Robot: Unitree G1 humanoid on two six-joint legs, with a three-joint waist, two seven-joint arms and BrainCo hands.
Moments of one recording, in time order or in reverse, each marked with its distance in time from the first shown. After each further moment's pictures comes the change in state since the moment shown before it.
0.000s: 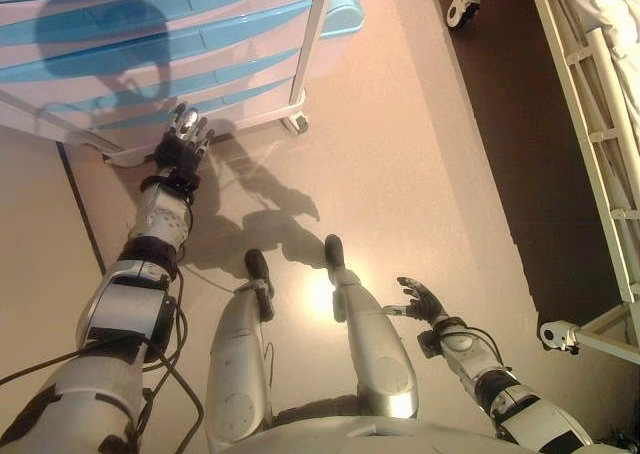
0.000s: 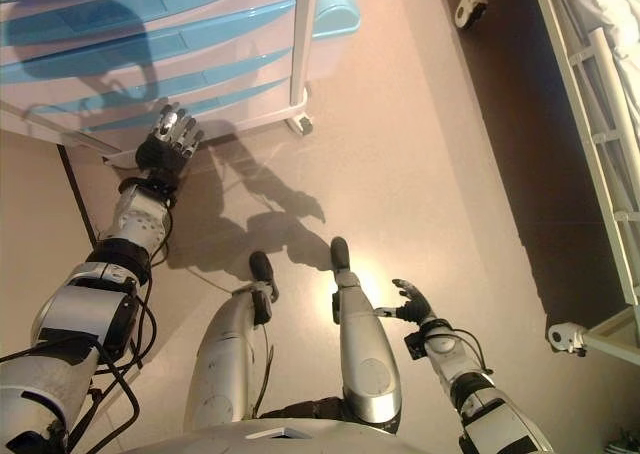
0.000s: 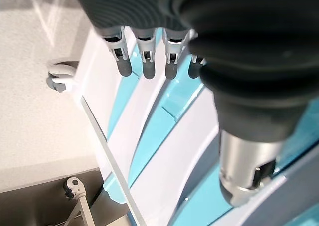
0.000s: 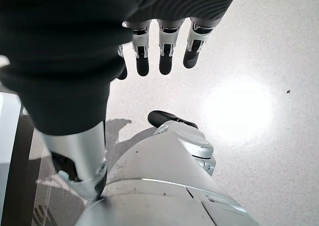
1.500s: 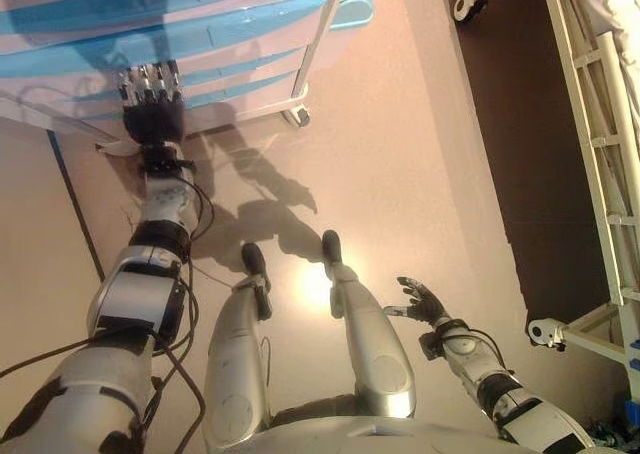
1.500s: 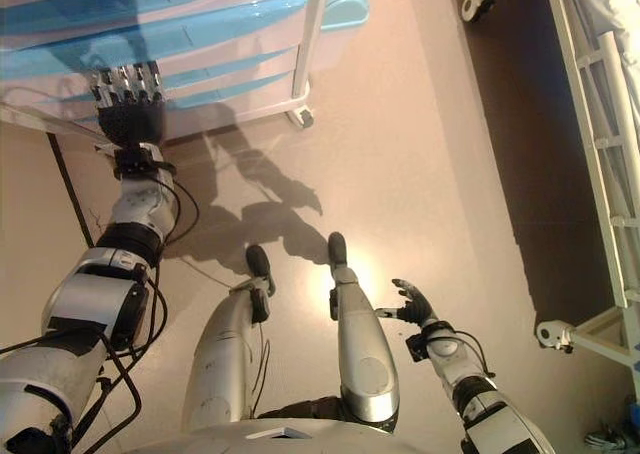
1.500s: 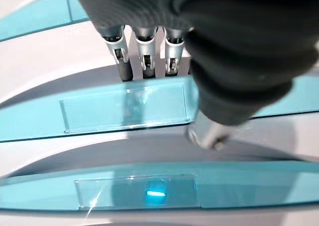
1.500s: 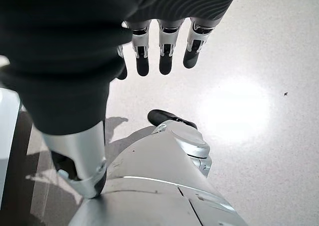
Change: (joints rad) left arm -0.006 -0.066 0.000 -0.111 -0.787 -0.072 -0.369; right arm 0.013 -0.008 0.004 0.004 -0.001 -0.041 0.015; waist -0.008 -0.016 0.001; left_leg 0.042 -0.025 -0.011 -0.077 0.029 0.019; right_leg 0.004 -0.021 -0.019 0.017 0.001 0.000
